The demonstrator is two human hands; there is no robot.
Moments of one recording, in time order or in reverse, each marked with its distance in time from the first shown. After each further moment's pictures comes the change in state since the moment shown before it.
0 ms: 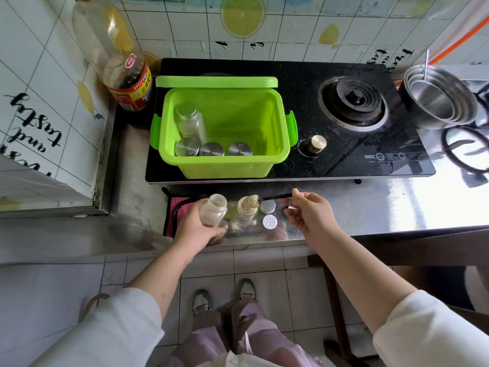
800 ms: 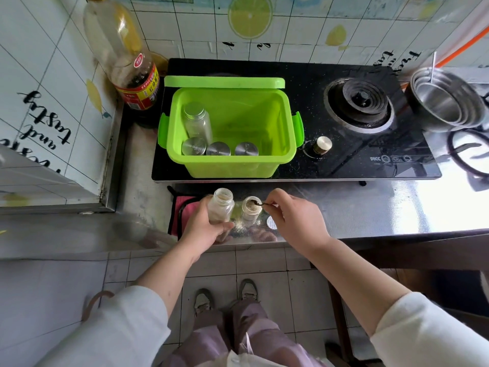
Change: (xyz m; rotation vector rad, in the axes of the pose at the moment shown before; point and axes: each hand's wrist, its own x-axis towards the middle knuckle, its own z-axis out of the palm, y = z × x) left_hand -0.005 0.009 0.001 -0.054 -0.060 0.041; right_hand -0.015 0.013 0.016 -1.148 -0.081 -1.141
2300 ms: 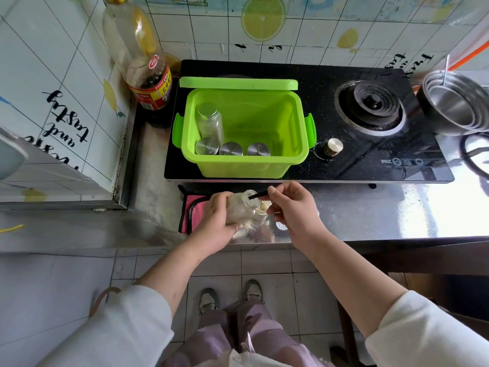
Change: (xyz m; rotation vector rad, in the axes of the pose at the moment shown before) left_hand -0.008 0.012 -0.010 0.342 -0.088 0.253; right_hand 0.026 -0.041 0.001 1.159 -0.018 0.818
